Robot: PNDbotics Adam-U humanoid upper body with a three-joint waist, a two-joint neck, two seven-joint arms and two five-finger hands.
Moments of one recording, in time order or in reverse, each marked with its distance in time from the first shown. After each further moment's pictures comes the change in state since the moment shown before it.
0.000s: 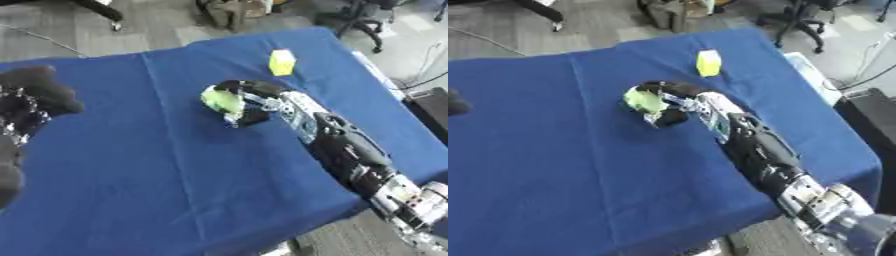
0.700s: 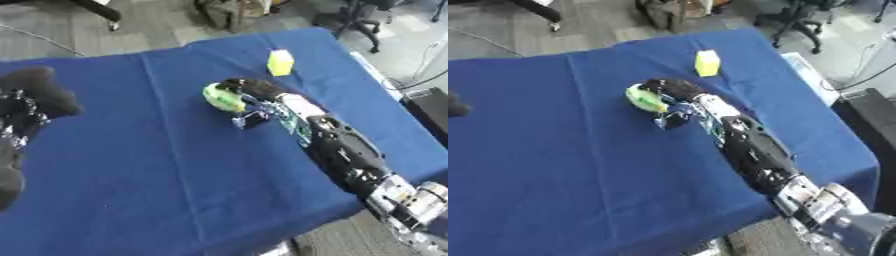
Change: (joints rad) left arm 0.000 0.000 -0.005 0.000 -0.006 0.001 -0.001; right arm 0.002 0.017 -0.006 0.016 0.105 0.053 -0.196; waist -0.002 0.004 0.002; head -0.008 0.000
